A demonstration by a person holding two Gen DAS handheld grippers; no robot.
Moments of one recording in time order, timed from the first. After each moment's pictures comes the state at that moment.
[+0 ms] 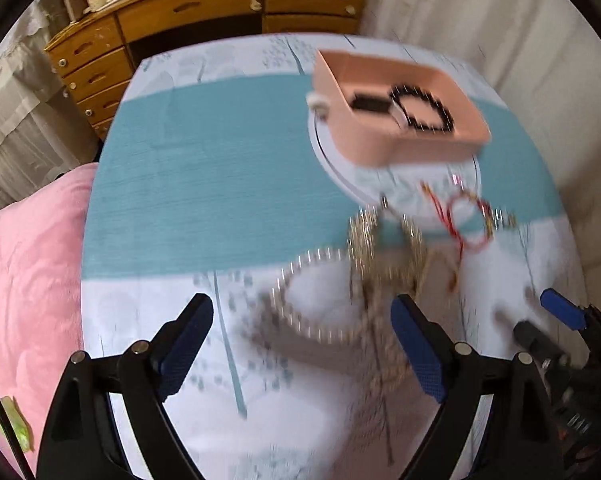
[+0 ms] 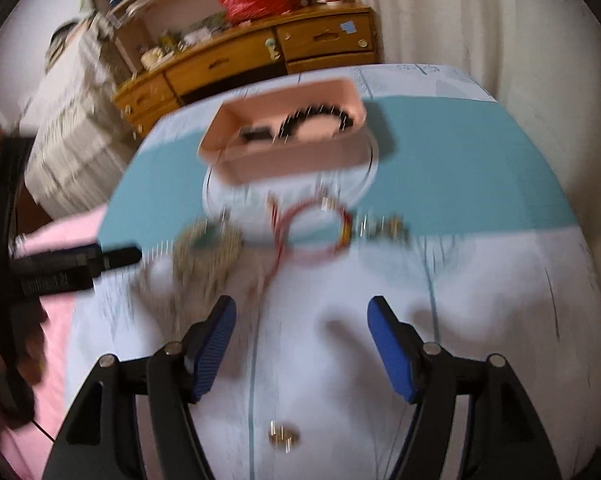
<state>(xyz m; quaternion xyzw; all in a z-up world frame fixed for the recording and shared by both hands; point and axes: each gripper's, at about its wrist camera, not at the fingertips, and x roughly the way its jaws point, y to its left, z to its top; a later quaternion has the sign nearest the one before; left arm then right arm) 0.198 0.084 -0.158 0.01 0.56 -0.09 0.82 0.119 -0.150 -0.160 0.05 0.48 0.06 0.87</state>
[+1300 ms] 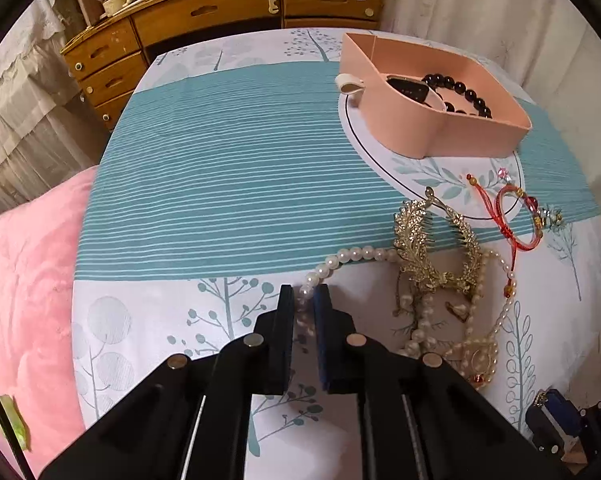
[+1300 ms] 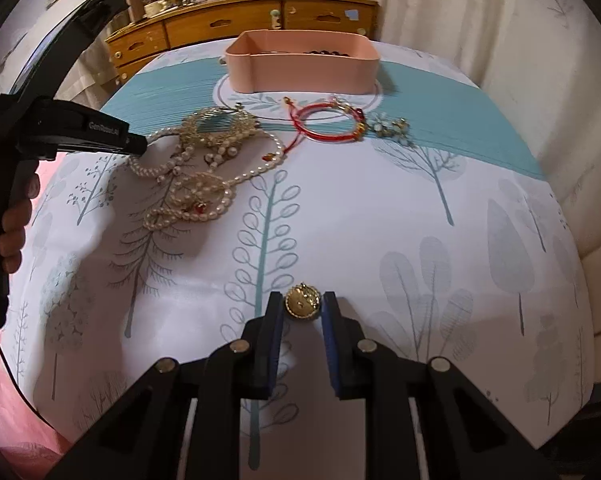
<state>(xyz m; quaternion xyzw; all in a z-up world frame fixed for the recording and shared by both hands) 0.207 0.088 -0.193 0.02 0.54 -0.05 0.84 0.055 -0.106 -0.199 -0.04 0.50 0.01 0.87</state>
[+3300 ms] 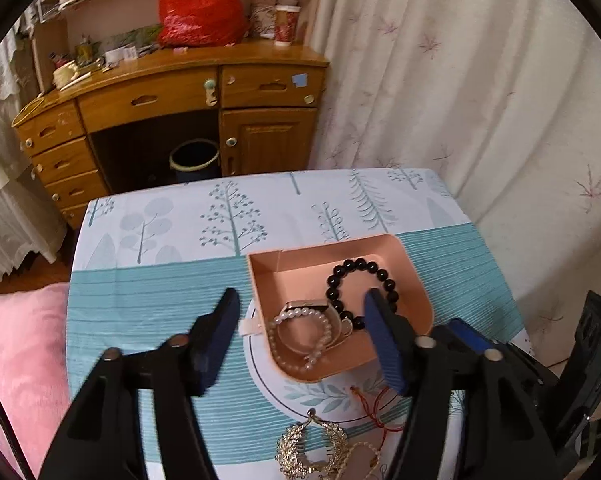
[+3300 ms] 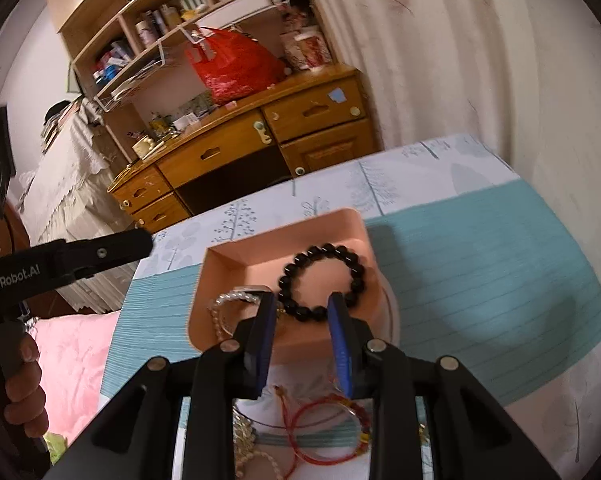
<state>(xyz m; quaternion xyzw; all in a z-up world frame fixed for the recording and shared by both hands) 0.324 0.031 -0.071 -0.02 0.45 -0.15 0.88 0.246 -0.178 -0.126 0.15 0.37 0.05 0.92</state>
